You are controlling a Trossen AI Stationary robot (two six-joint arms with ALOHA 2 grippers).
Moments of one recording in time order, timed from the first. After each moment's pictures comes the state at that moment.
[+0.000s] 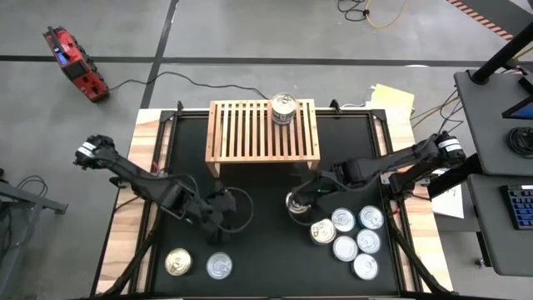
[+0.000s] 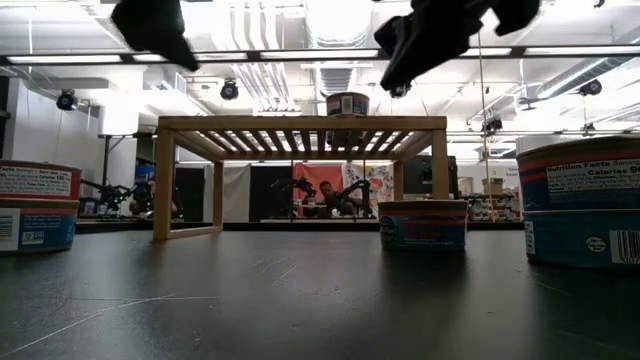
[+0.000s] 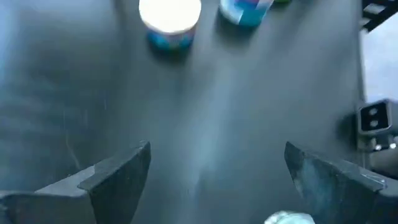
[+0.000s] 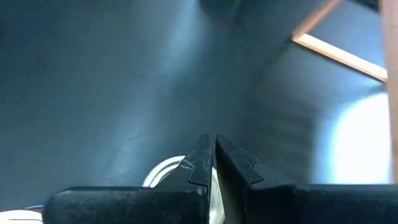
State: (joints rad) left arm -0.50 1.38 1.11 -0.67 -0.32 -0.67; right arm 0.18 1.49 1.12 -0.46 0.05 -0.24
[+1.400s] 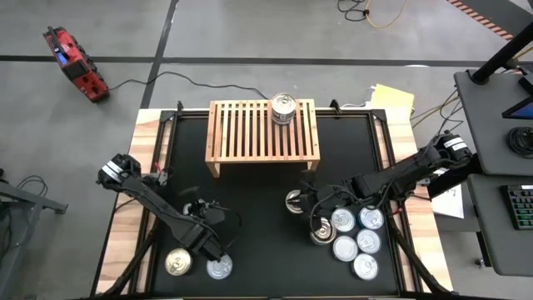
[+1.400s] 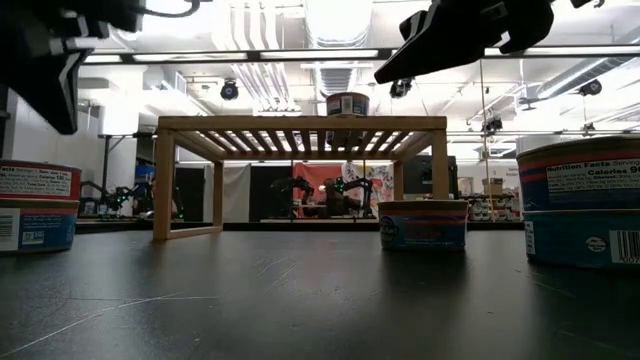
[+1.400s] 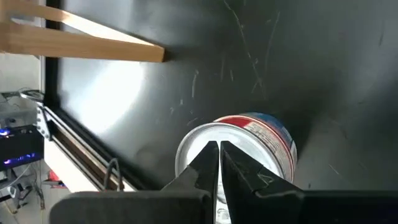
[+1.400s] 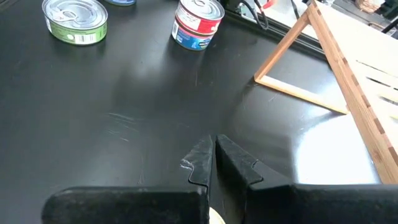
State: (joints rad) left arm -0.66 1.74 1.28 -1.47 -0.42 -1.06; right arm 0.31 1.42 0.85 0.02 0.31 -0.19
